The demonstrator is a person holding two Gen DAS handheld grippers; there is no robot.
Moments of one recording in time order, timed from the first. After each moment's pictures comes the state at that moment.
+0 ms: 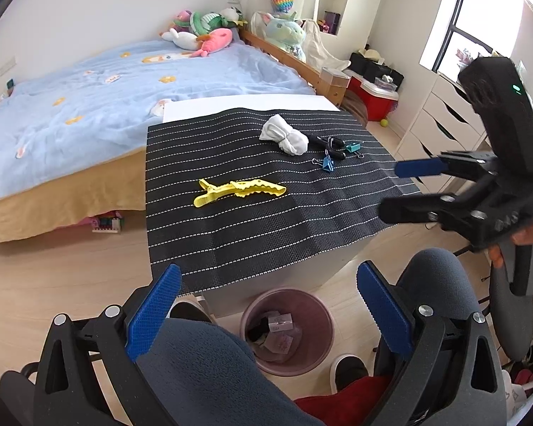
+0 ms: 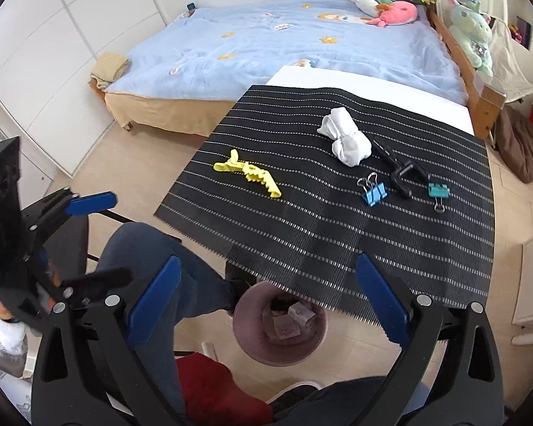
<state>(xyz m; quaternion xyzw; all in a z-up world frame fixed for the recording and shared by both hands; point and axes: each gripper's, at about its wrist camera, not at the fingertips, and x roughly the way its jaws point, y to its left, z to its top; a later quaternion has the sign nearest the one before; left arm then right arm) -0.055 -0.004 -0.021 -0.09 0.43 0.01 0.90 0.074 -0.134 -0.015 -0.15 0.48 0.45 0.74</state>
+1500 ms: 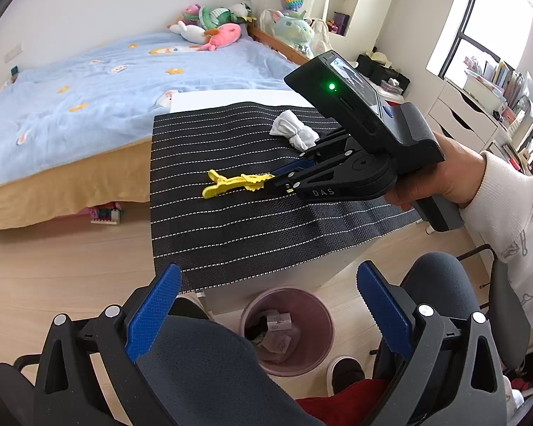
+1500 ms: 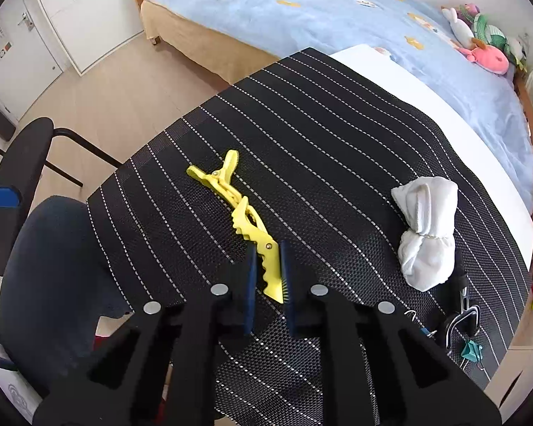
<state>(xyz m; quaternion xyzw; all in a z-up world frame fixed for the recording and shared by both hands) -0.054 0.010 -0.032 -0.11 0.44 0.02 0.89 0.114 -0.012 -0.088 -0.33 0.45 0.51 0.66</state>
